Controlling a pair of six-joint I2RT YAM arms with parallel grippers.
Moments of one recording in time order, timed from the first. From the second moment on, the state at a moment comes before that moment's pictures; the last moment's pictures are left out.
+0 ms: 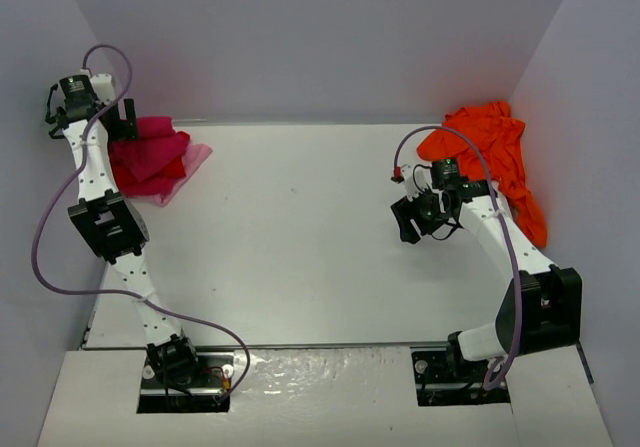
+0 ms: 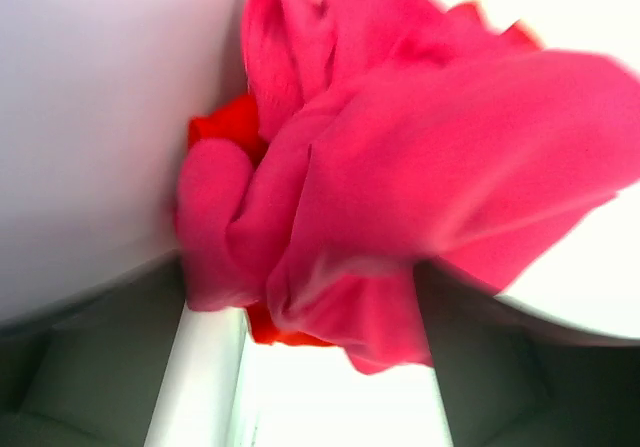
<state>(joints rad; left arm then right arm) 0.41 2.34 2.51 -0.94 0.11 0.21 0.16 1.41 1.05 -0.77 -0.30 -0.42</state>
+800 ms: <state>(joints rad) 0.33 2.14 2.41 -0.92 0.35 0.16 0.16 1.41 1.05 -0.75 -0.30 -0.42</state>
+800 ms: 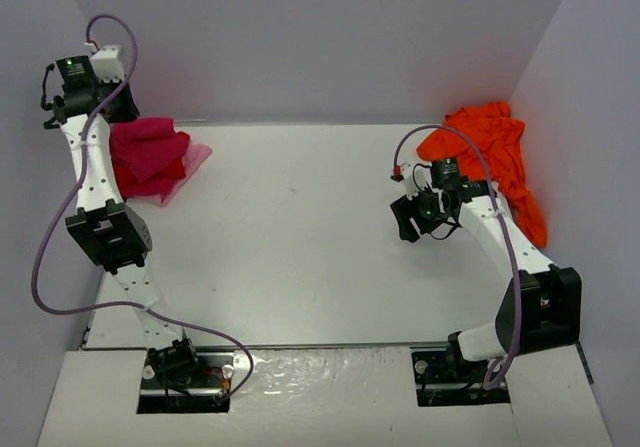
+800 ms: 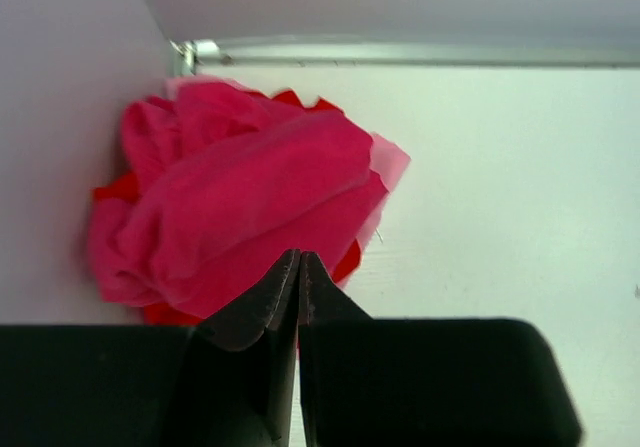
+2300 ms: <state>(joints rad) 0.24 2.48 2.53 -0.83 -0.10 0.19 0.16 1.48 1.04 -0.72 -0.30 -0.41</state>
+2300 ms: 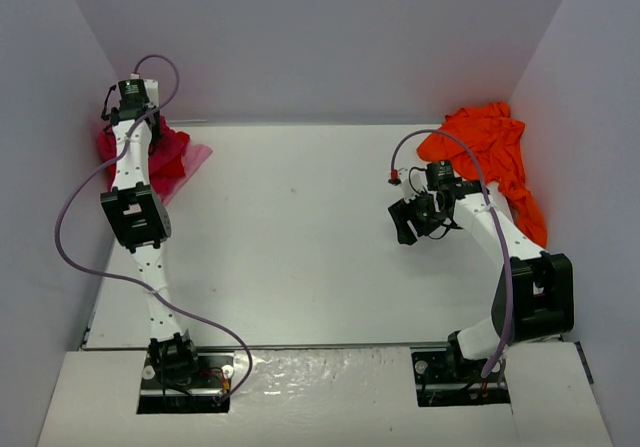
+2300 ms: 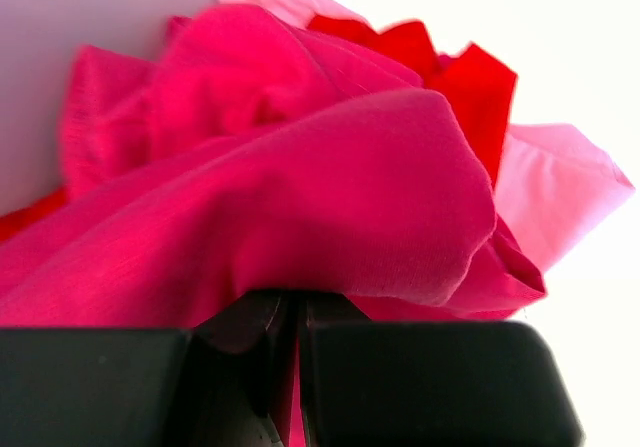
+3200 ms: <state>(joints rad) 0.24 2.59 2.65 -0.77 -0.28 0.27 0.16 1.47 1.02 -0.70 -0.27 -0.40</state>
